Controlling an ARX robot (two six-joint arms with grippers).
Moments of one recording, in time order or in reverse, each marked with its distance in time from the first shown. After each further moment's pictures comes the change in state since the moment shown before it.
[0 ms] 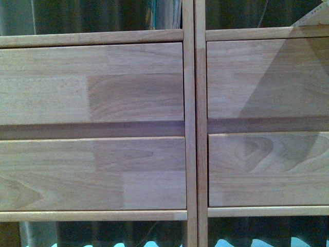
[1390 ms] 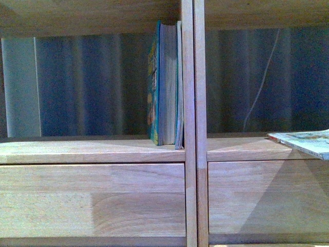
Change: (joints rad) left arm 0.000 0.000 0.000 0.000 0.000 0.000; right arm -0.085 1.154 0.571 0.514 -0.214 1.243
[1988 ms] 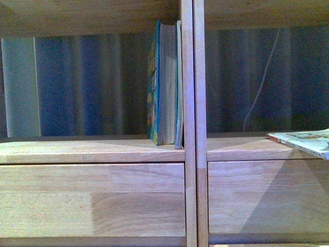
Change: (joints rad) left arm 0.000 0.000 0.000 0.000 0.000 0.000; right arm -0.114 0.253 0.294 -0.018 0.017 0.164
